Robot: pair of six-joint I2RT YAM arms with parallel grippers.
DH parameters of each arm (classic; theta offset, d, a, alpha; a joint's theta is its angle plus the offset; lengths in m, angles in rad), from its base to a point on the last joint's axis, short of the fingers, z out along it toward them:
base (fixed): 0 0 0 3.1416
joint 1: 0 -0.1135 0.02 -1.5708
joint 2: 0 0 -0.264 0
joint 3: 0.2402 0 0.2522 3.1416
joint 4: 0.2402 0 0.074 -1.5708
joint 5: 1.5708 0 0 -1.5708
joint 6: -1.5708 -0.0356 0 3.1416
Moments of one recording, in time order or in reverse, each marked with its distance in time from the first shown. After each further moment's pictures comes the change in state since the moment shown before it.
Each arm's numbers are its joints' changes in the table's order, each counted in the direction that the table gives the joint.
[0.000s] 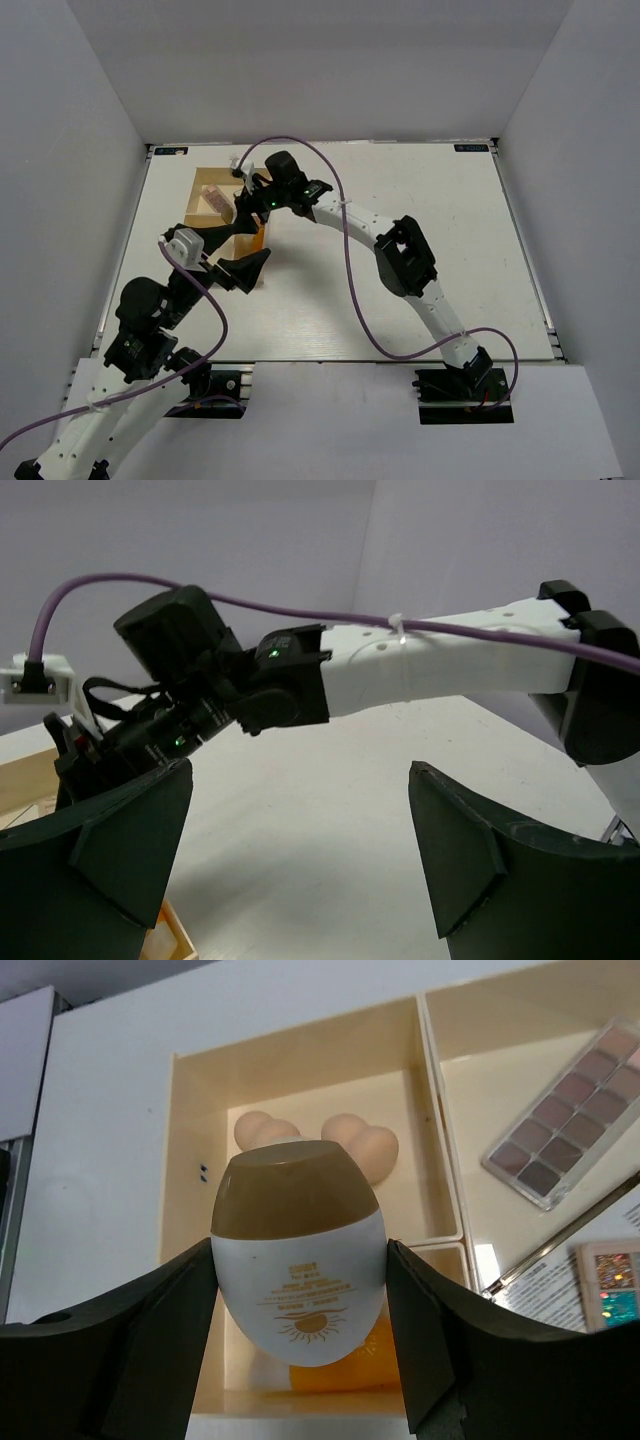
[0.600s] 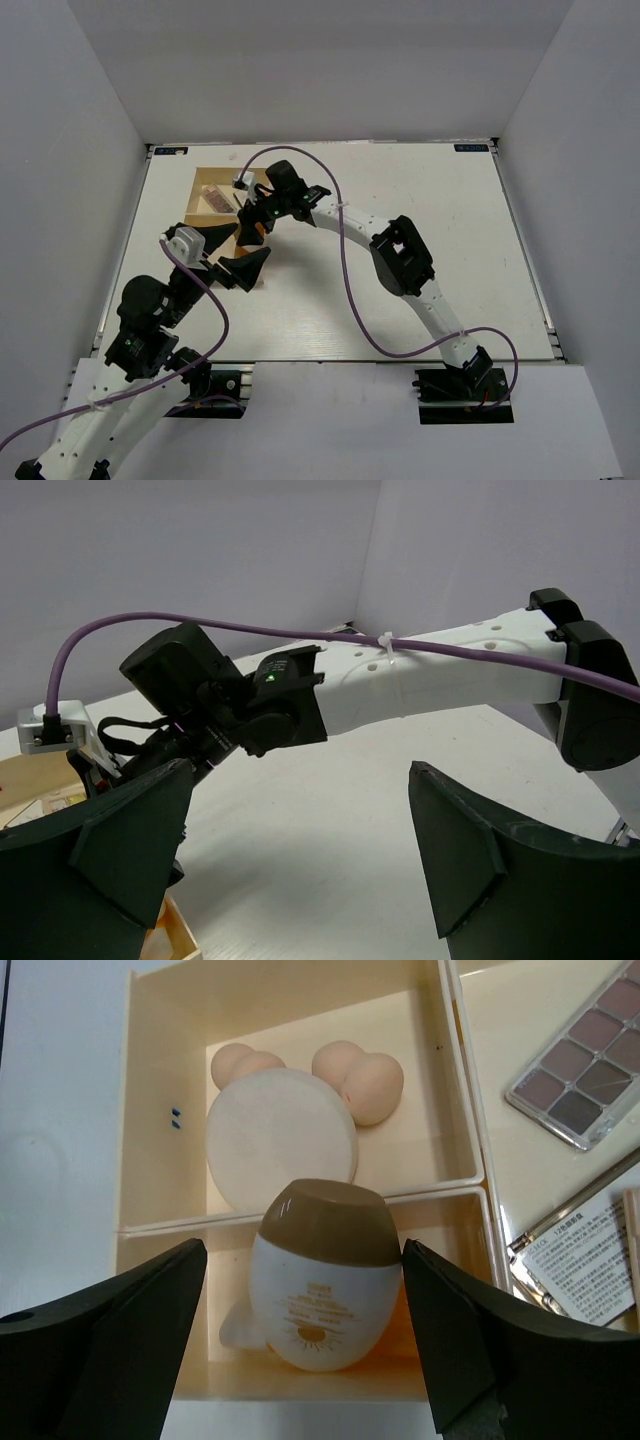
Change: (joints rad) left arm -0.011 -0.013 0.000 0.000 -0.002 0.000; right arm 0.002 -0.061 -0.020 0.051 -0.001 0.039
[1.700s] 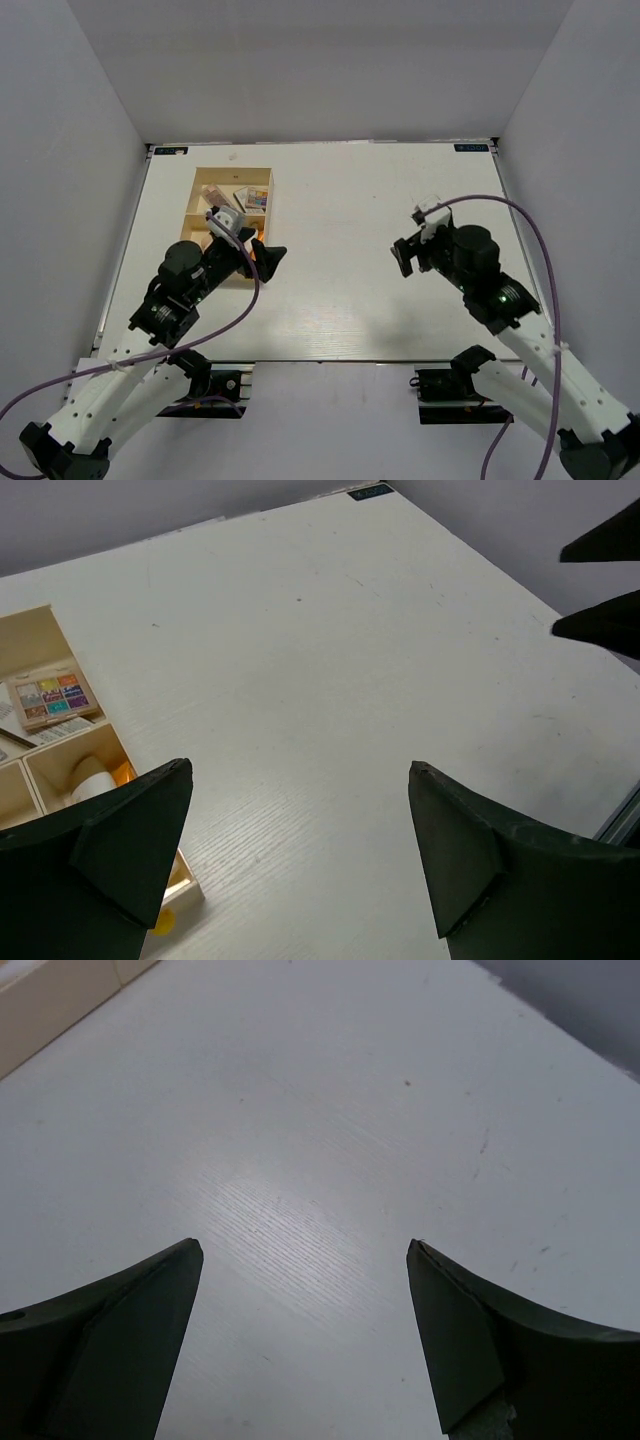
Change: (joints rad) left arm 0.000 -0.243 0.016 0.084 -0.010 0.000; right arm 0.282 1.666 -1.358 0.103 0.686 0.085
